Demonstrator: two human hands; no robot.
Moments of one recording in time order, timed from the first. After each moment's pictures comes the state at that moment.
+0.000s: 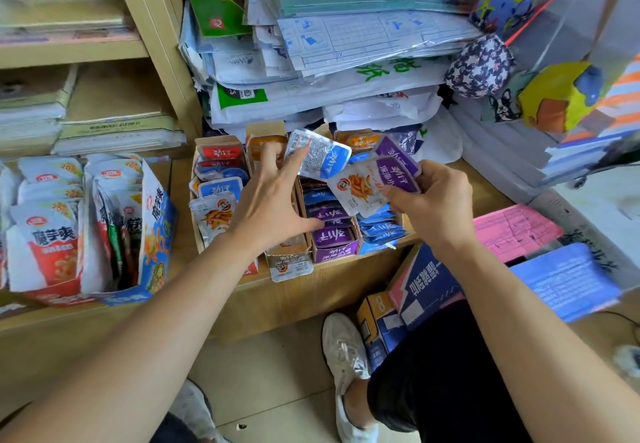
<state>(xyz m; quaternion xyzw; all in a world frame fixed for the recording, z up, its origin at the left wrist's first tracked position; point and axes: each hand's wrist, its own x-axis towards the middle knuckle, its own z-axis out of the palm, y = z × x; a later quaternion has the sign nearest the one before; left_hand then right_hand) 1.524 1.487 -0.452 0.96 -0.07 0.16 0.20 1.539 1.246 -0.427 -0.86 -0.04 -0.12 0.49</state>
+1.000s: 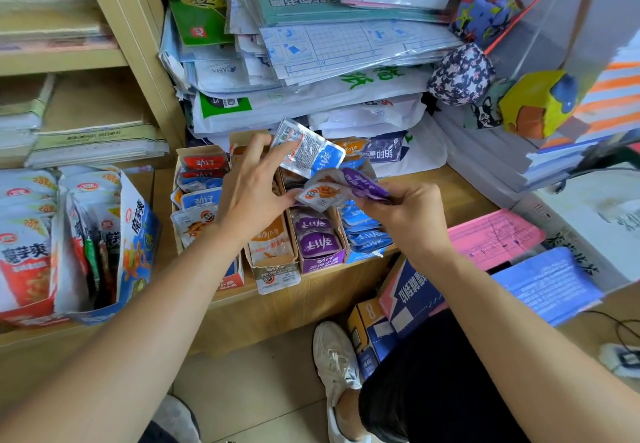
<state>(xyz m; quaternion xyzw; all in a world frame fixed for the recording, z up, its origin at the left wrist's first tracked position) 1.562 1.500 -0.461 0.94 -0.10 0.25 0.21 1.540 1.252 -0.439 -0.79 -0.10 -0.06 0.60</state>
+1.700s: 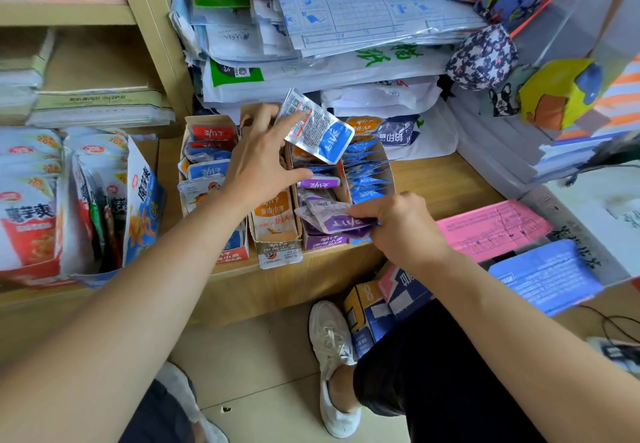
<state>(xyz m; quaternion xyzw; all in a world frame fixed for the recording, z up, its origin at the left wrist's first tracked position) 1.568 1.506 -0.460 0.94 -0.08 0.20 0.27 1.521 1.258 -0.451 -0.92 -0.28 -0.08 0.25</state>
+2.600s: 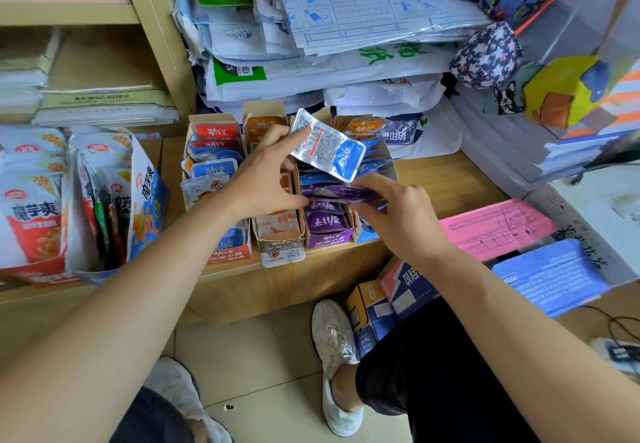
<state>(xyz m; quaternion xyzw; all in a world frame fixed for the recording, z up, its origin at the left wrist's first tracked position) 1.550 1.513 -0.464 0.92 -0.13 0.05 0.36 1.528 1.261 -0.452 -0.91 -0.24 -0.09 0.32</state>
